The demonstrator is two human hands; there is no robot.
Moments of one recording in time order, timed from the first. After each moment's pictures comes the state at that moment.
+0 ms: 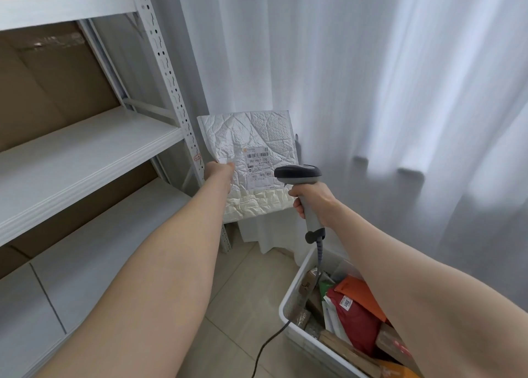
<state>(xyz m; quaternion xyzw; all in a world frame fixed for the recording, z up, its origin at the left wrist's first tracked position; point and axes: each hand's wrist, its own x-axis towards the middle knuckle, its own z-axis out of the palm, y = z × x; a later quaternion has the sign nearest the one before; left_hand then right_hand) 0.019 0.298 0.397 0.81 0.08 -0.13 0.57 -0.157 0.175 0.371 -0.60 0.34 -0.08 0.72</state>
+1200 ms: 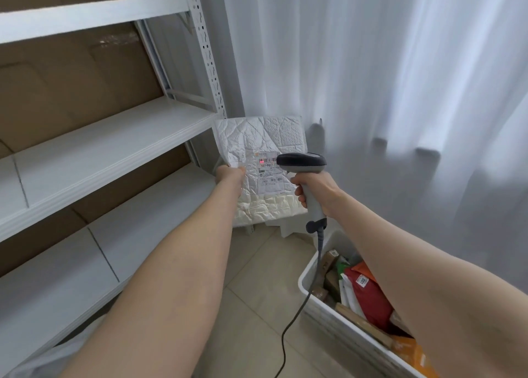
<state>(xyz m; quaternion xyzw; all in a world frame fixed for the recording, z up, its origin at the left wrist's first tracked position) -0.079 0.409 0.400 0.81 0.10 -0.11 0.57 -0.223 0.280 0.396 -0.62 0.28 -0.07 0.73</state>
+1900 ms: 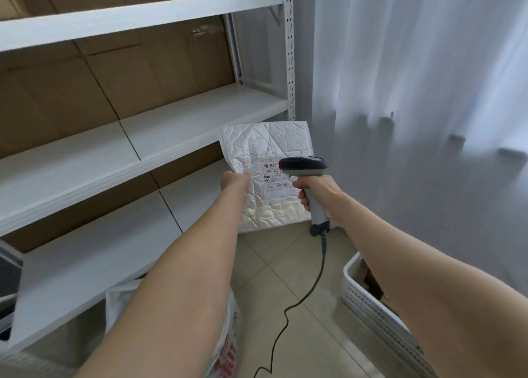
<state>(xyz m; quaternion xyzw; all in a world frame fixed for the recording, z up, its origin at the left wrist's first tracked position) -0.106 0.629 0.395 0.80 0.15 -0.07 0.57 -0.225 0.473 0.403 -0.66 0.22 0.01 0.72</state>
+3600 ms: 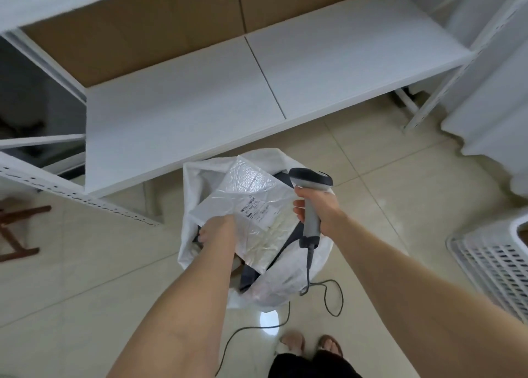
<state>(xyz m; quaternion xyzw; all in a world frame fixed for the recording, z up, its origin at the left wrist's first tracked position) -0.080 1.048 -0.012 0.73 0.50 -0.23 0.40 -0.074 0.845 0.019 -0.55 0.35 0.23 0.72</state>
